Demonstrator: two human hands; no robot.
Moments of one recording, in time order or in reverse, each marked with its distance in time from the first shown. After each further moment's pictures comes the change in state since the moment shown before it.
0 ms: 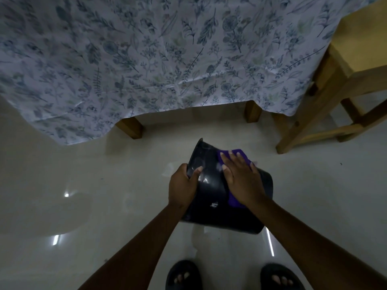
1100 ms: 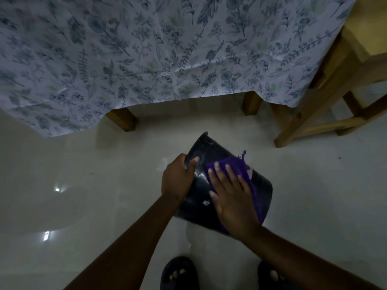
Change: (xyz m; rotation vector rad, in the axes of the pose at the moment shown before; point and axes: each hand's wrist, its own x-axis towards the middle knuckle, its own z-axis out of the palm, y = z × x) left_hand 0.015 -0.007 -0.002 0.168 -0.028 0.071; right_hand -0.063 -0.032 0.025 -0.056 0.061 -0.143
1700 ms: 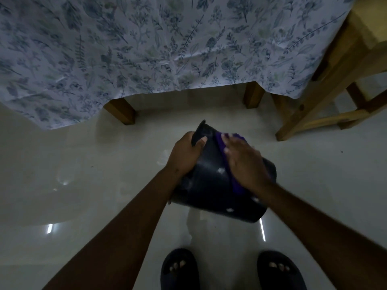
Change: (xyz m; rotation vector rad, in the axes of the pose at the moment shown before) left_hand 0.025 0.030 -0.006 -0.147 -0.221 0.044; right_hand 0.071 0.051 -0.022 0.094 -0.048 0.110
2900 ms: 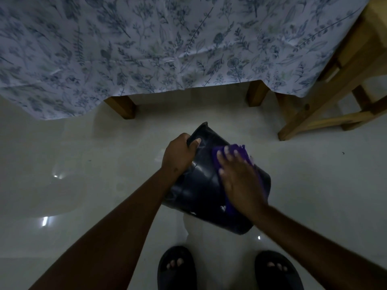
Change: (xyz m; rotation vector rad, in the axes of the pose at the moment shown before) left_hand 0.003 -0.018 -0.003 0.170 0.084 -0.061; right_hand -0.049 -0.014 0.029 0.002 -0.017 -0.036
